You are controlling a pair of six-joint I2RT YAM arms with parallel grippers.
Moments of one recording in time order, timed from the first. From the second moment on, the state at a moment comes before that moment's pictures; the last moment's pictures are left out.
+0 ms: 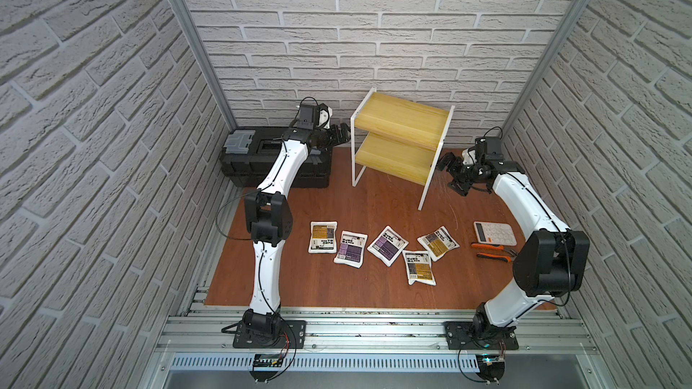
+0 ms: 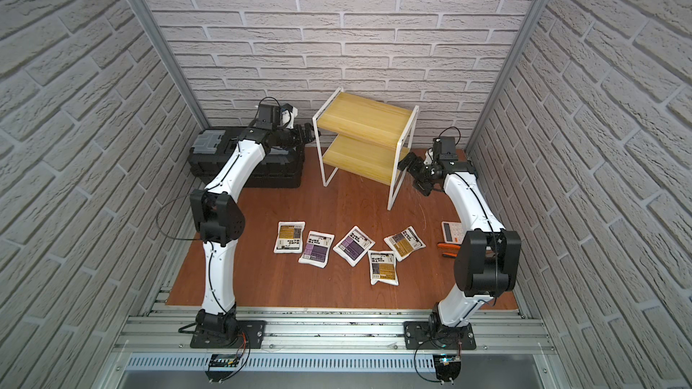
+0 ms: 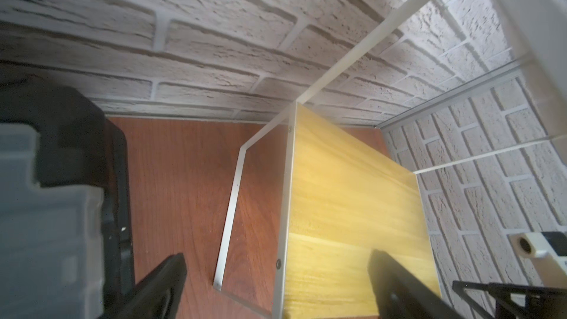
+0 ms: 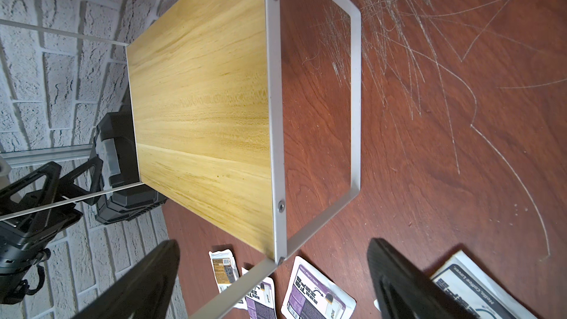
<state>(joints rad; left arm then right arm) -0.25 2.23 2.23 -0.64 0.46 -0.39 -0.07 1.67 1.48 -0.72 -0.42 0.72</state>
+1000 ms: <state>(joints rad) -0.40 1.79 1.67 -0.51 0.22 -0.42 -0.24 1.66 1.51 -0.79 -0.42 0.70</state>
